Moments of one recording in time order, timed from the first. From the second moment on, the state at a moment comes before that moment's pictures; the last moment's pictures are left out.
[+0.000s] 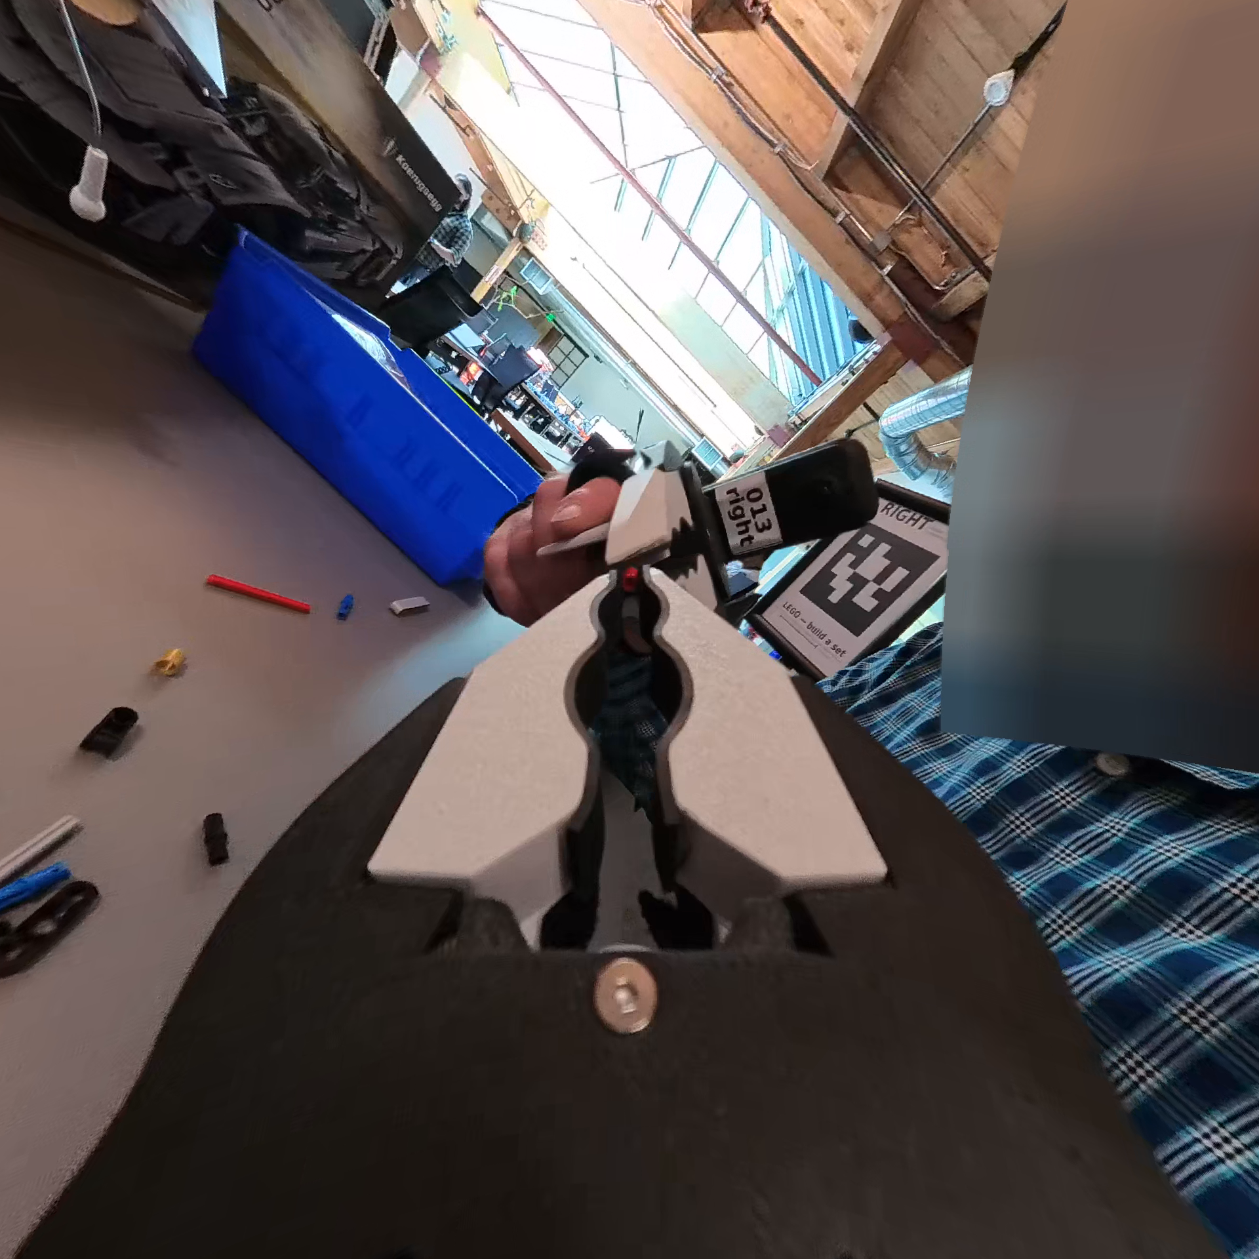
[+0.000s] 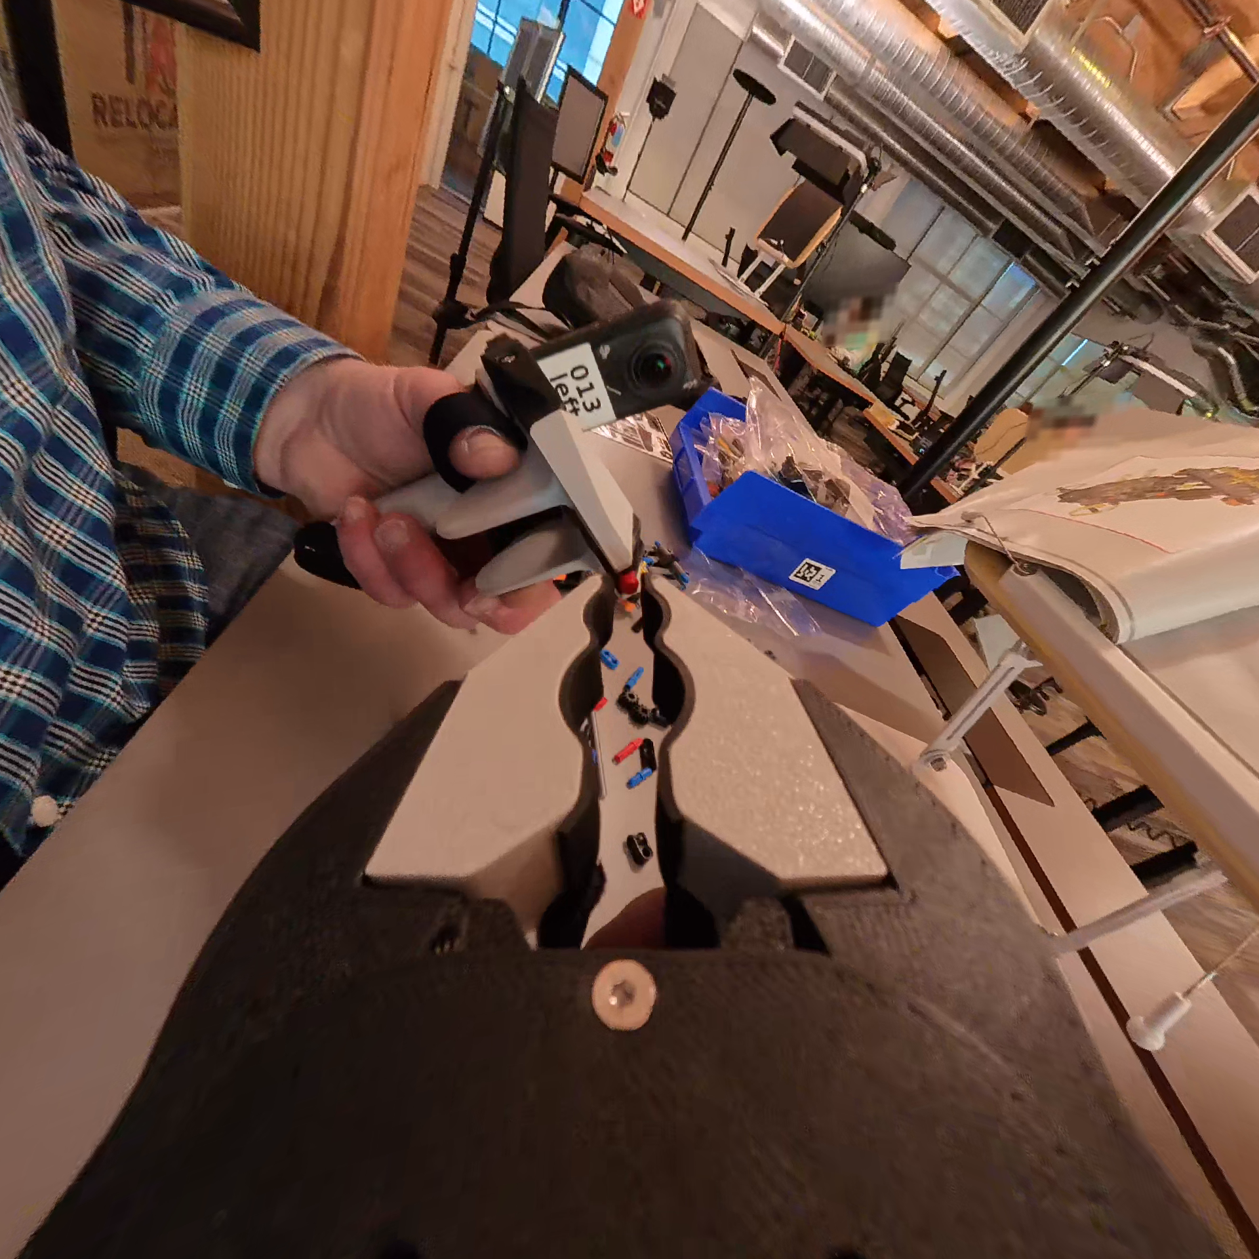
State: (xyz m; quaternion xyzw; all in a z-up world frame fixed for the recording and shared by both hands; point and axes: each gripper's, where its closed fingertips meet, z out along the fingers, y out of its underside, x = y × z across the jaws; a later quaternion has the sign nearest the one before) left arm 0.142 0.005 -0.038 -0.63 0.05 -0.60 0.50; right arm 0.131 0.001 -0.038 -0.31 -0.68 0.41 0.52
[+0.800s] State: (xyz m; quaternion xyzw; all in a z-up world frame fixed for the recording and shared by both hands) left arm 0.147 -0.002 -0.031 -0.58 0.05 -0.66 0.48; right arm 0.132 -0.008 -0.031 -0.30 -0.67 0.45 0.51
